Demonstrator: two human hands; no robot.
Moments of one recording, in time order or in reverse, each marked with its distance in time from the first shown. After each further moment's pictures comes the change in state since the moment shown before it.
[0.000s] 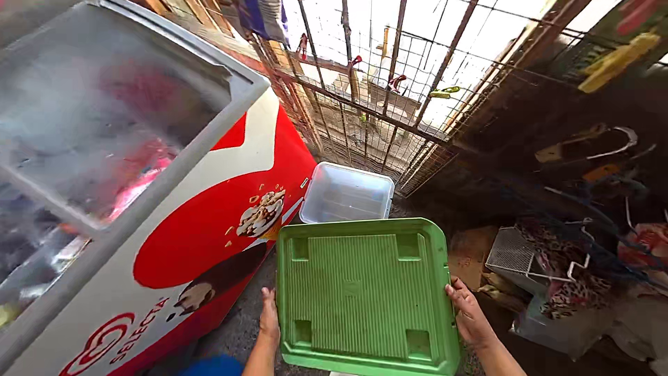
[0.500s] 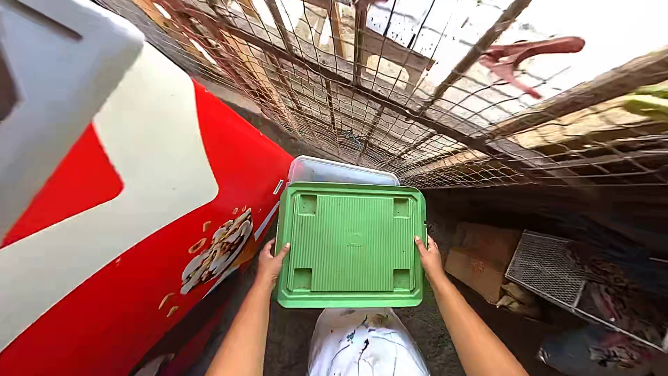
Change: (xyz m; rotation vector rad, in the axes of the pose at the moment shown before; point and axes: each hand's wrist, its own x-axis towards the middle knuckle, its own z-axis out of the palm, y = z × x) left_hand 0.285 0.064 0.107 0.450 -0.160 -0.011; right_hand 0.292 0.103 0.039 -0.648 0.472 0.229
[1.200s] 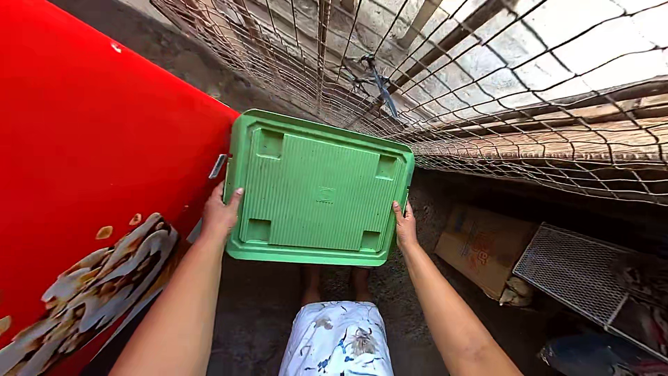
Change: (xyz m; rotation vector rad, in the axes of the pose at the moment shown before) left_hand 0.189 0.000 0.039 0.203 0.005 0.066; right_hand 0.117 0.027 0.122 0.336 0.027 -0.016
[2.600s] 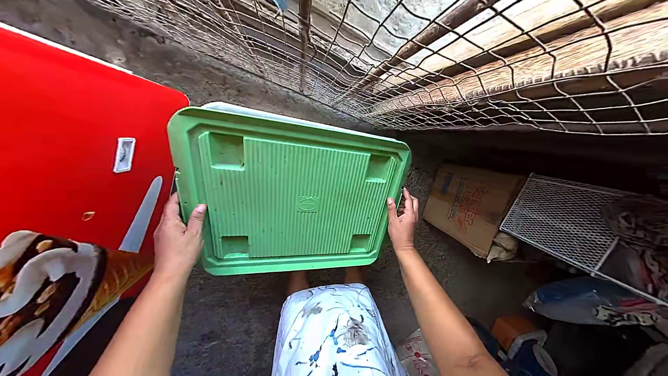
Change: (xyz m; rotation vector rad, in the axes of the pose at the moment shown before) left_hand -0.046 -0.031 0.033 0.174 -0.083 0.216; right_hand -0.033 0.036 -0.066 -0.537 0.280 -0.390
